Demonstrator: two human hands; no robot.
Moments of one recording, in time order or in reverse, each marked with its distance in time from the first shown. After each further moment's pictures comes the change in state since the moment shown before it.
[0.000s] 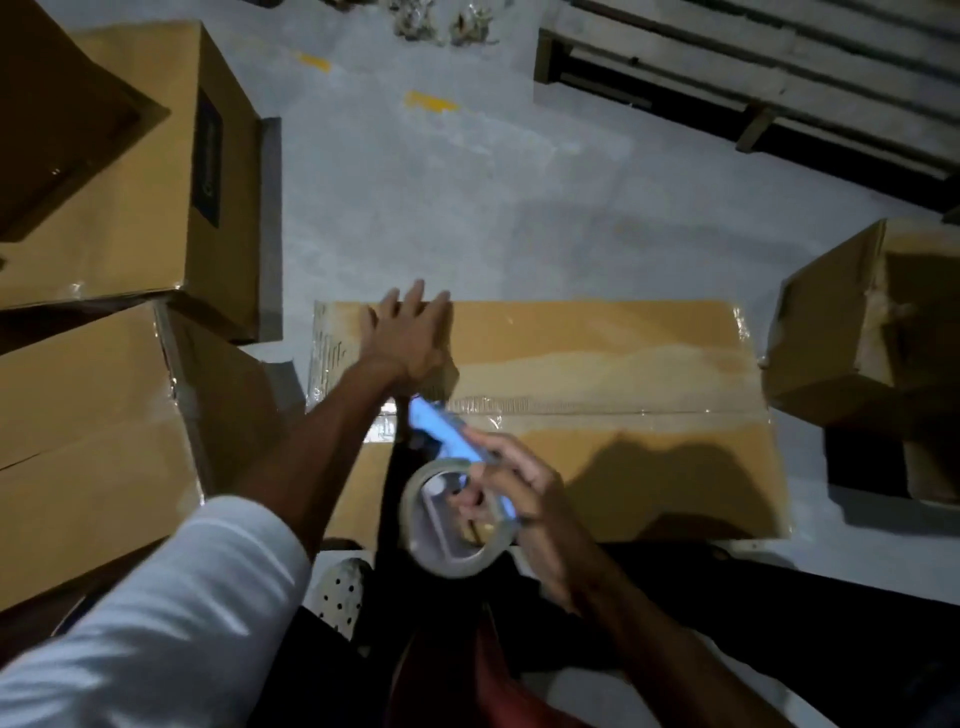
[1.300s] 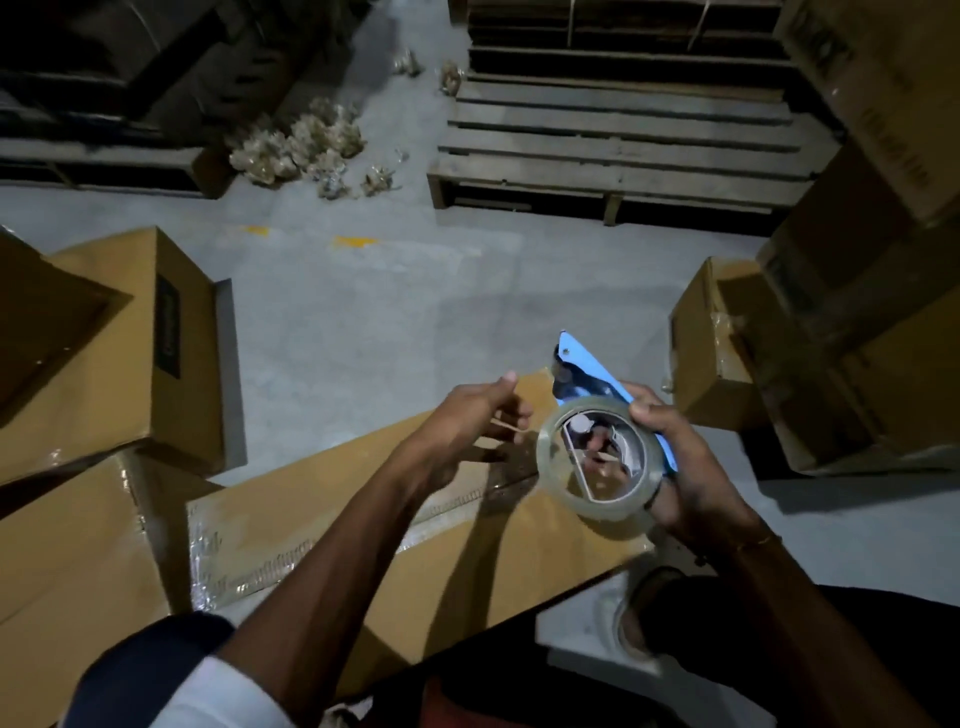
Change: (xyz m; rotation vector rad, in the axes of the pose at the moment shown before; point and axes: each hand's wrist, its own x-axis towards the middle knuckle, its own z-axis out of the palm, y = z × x) left_hand -0.103 0.189 -0.057 -1.100 -0.298 0.022; right_hand -0.088 -0.134 -0.148 0.240 0.114 -0.284
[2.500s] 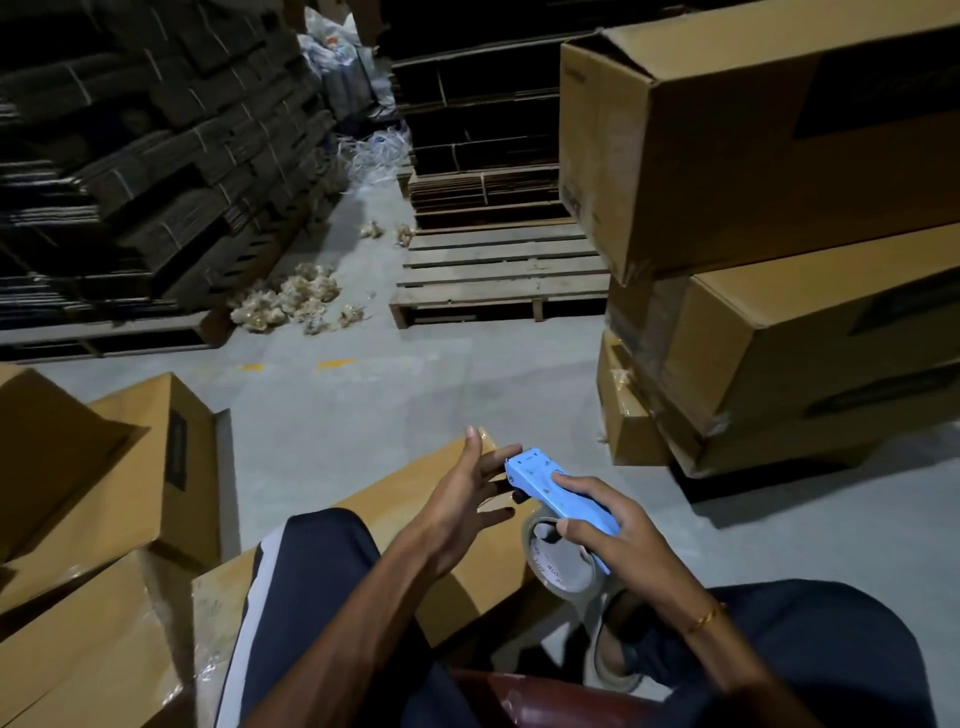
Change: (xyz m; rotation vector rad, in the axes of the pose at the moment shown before) left_hand -0.127 0.002 0.110 -0.166 -0.071 0.151; right_hand -0.154 0.000 -0.037 -0.683 0.114 -0.253
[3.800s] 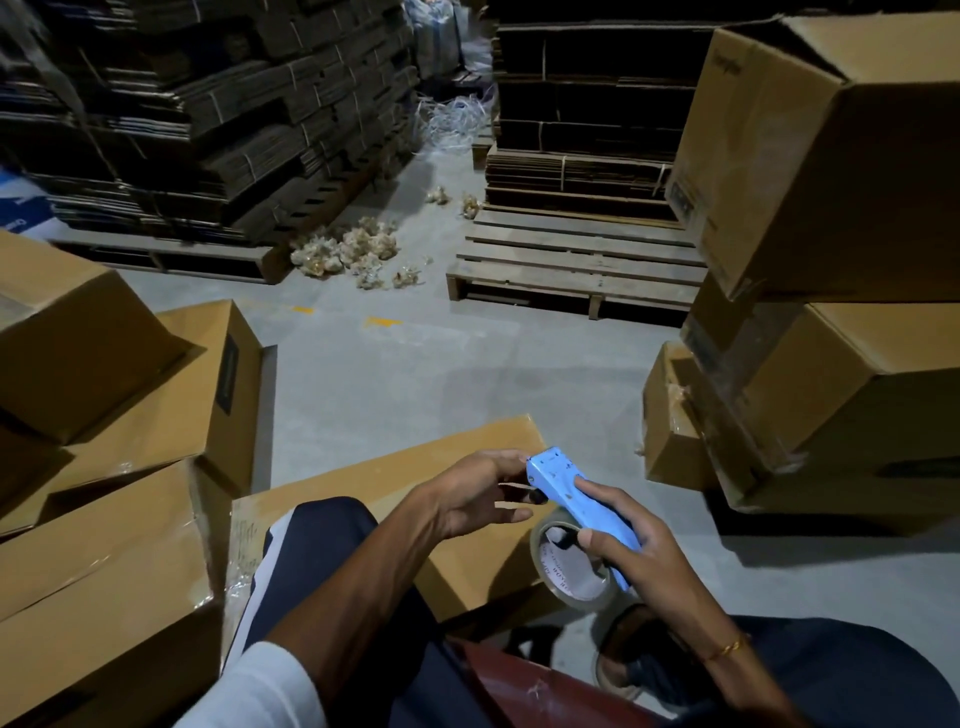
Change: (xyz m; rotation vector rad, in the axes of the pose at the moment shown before) left_hand 0.016 -0.014 -0.059 -0.109 -0.171 -0.154; right_hand 0.007 -0.006 0.032 0.024 -0.127 -0.015
